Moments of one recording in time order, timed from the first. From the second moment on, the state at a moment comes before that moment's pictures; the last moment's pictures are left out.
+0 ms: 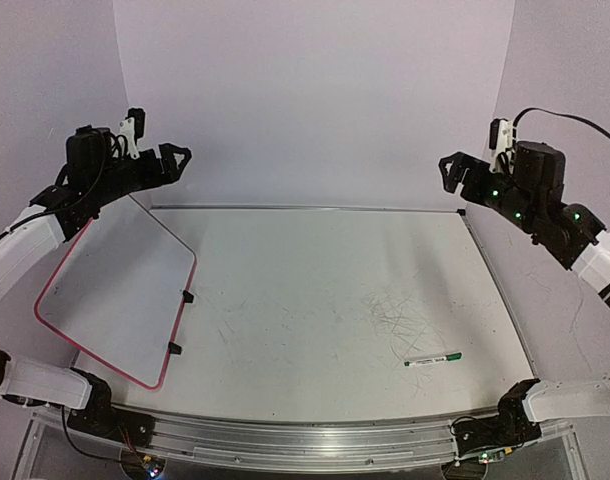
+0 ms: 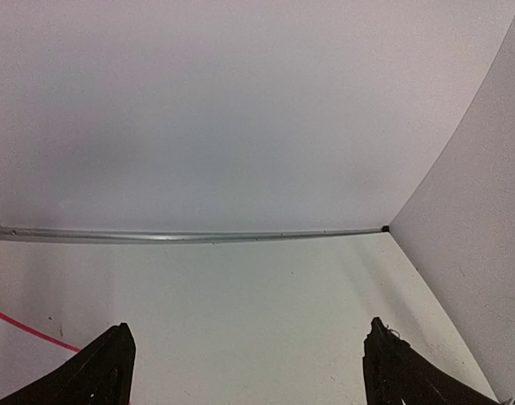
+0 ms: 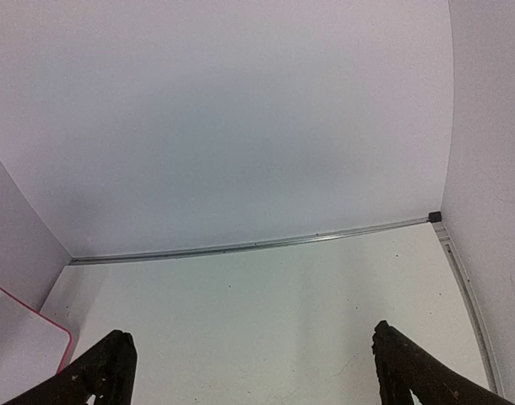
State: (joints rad) left arm -0.33 1.18 1.21 -0.17 0.11 -0.31; right arm 0.49 1.07 1.20 -0.32 0.30 0.33
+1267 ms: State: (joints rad) left arm -0.83 1.28 1.08 -0.56 -0.41 -0.74; right arm 0.97 1.89 1.31 0.09 -0.11 0.17
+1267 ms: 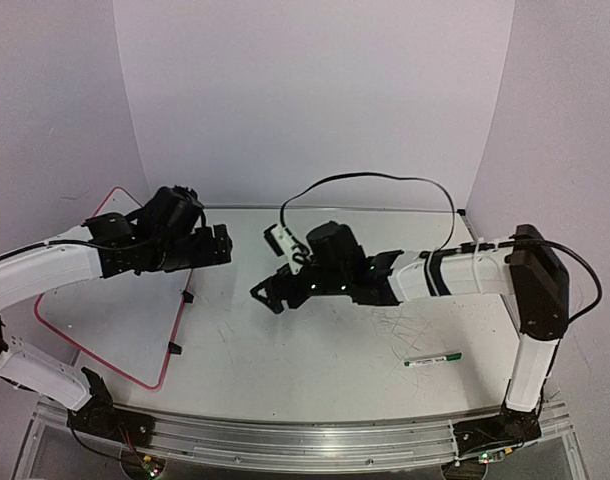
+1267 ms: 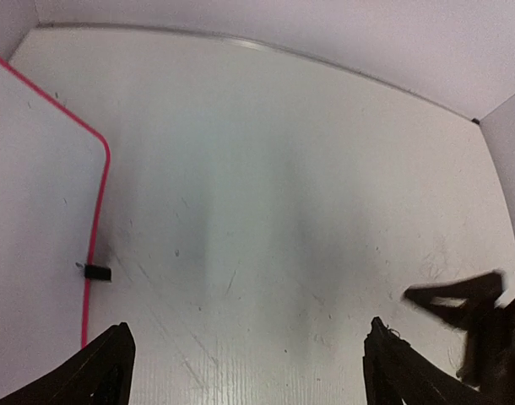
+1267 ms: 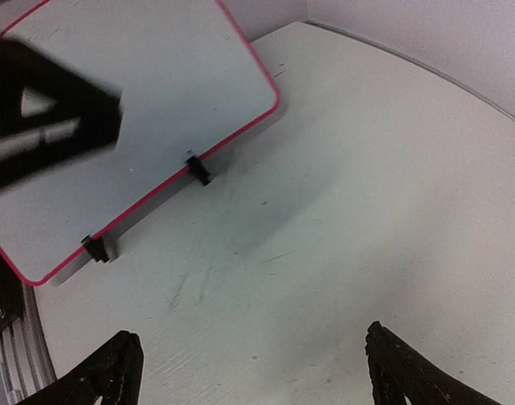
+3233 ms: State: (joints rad) left arm -0.83 0.83 1.16 -0.54 -0.40 -0.41; right arm 1.24 2.76 2.16 0.19 -0.16 -0.03
